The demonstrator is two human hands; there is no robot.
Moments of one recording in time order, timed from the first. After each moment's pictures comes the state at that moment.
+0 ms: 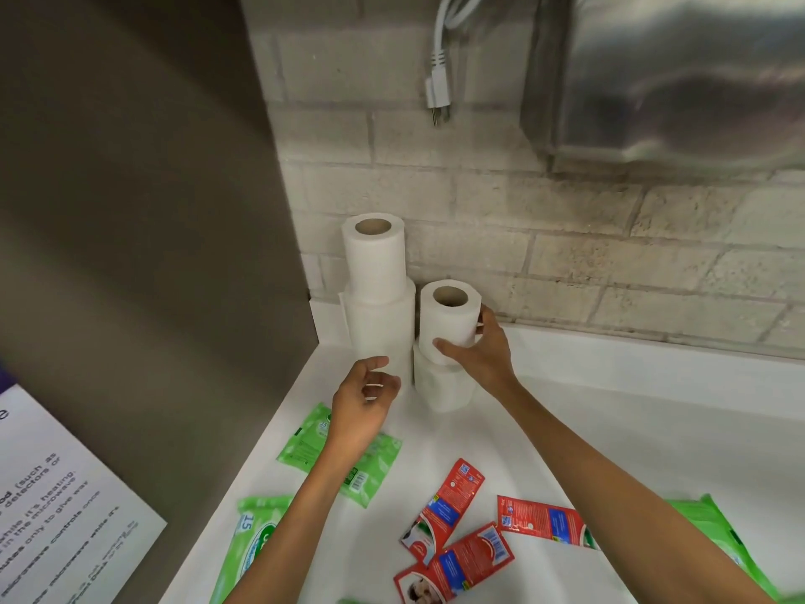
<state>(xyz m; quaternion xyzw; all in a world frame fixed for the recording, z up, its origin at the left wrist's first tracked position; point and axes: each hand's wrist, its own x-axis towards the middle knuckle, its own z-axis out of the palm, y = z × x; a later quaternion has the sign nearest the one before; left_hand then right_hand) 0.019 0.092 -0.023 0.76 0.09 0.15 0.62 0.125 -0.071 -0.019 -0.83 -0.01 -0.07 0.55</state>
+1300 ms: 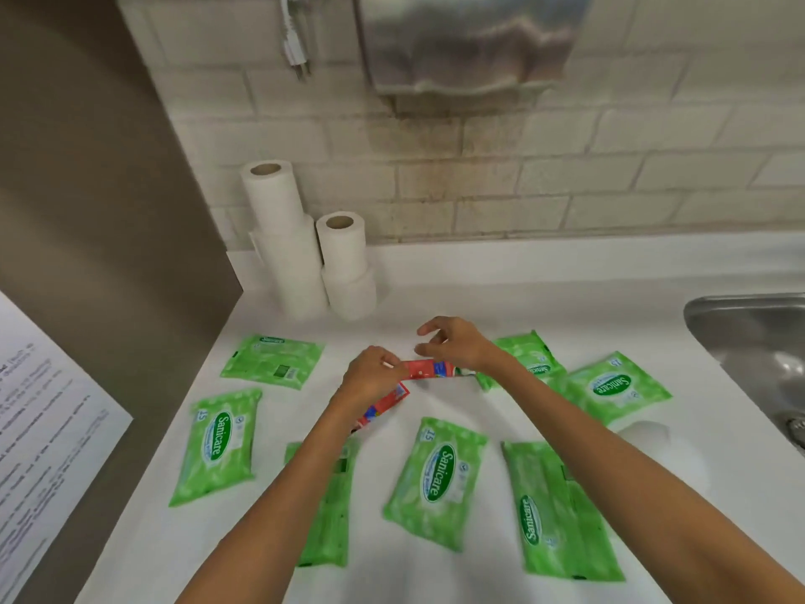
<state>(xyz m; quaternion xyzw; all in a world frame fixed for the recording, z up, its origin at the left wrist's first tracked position) -0.090 -0.024 -0.022 0.87 0.08 -0.12 0.47 -0.077 -0.179 0.011 -0.90 -0.03 0.13 0.41</state>
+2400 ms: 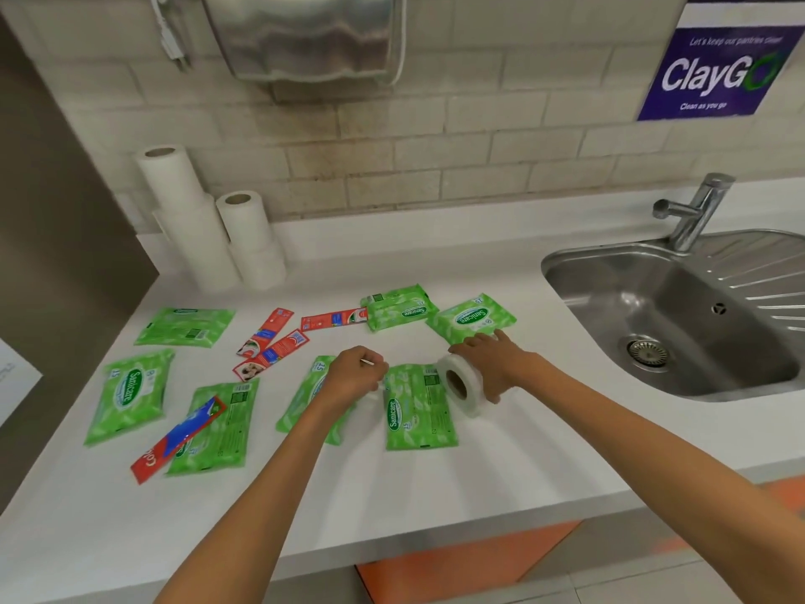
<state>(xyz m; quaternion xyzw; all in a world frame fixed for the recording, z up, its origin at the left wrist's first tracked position) -0.230 -0.137 -0.019 0.84 0.00 -0.16 0.52 -0.242 -0.364 -0.007 -0.97 -0.10 0.22 -0.09</state>
